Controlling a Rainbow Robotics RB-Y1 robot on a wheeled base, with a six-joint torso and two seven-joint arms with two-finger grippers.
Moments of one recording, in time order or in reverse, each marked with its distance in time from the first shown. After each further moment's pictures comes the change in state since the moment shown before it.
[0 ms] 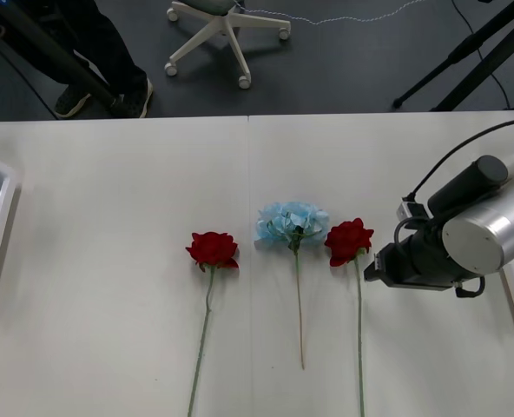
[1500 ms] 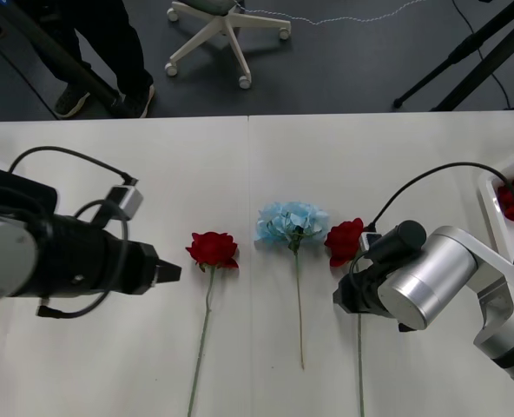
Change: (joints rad) right arm 0.011 0.075 0.262 0.098 0.244 -0.215 -0.146; left arm -0.023 -0.539 -0.390 -1.098 -0.175 0.436 0.524
